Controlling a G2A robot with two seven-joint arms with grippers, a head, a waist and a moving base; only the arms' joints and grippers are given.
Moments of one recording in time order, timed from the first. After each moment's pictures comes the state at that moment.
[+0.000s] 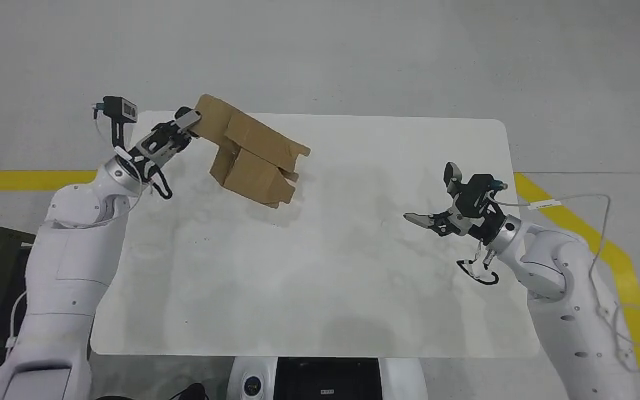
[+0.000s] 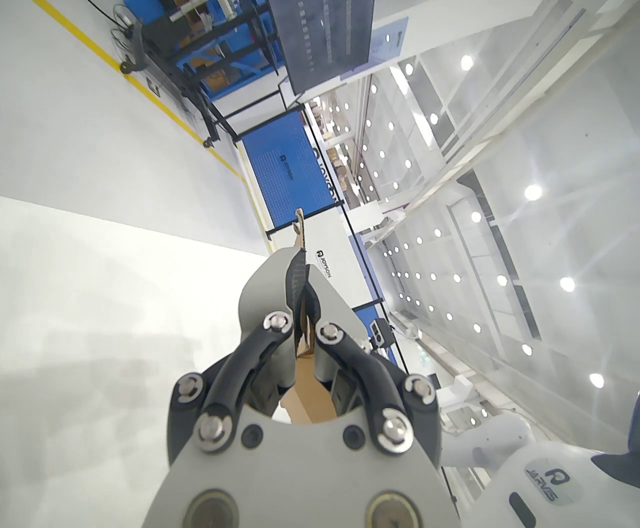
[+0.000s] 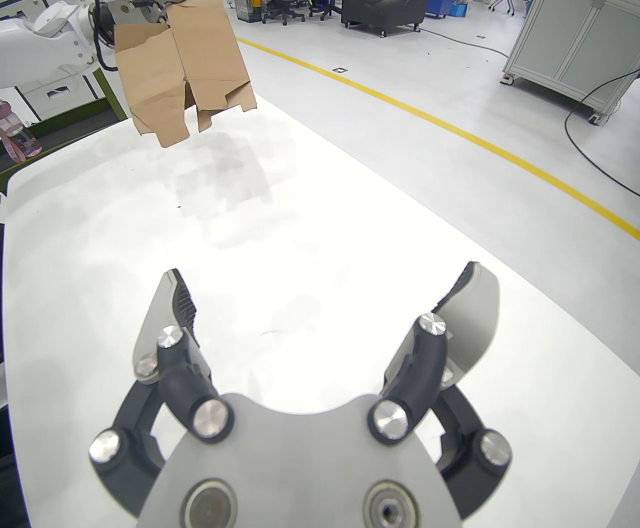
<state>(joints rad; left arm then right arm) 0.90 -0.97 -1.38 -1.17 -0.48 -0.53 -0.85 -1.31 -1.04 1.50 -1.73 -1.05 -0.79 0.20</state>
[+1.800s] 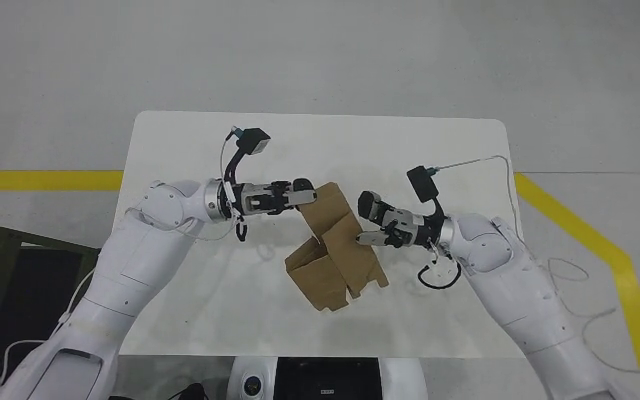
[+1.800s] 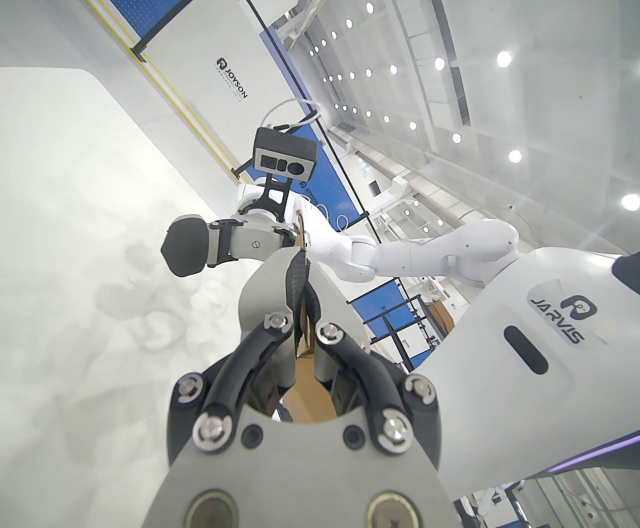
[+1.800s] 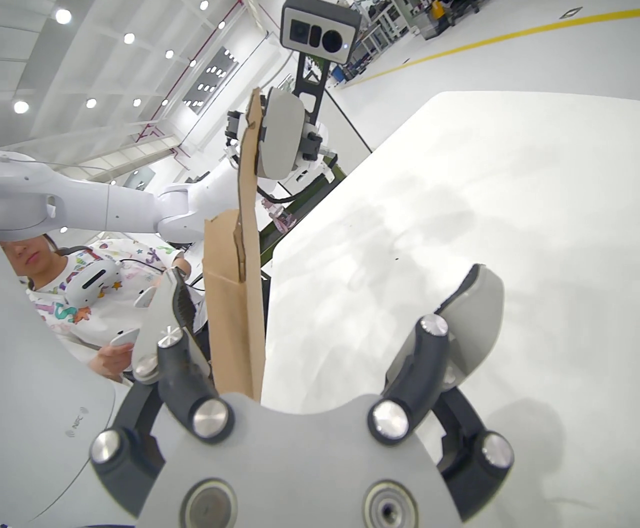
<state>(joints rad) 0.84 -1.02 -1.01 -1.37 -0.54 -0.70 -1.12 -1.00 -1.08 1.04 -1.40 0.04 -0.95 0.74</state>
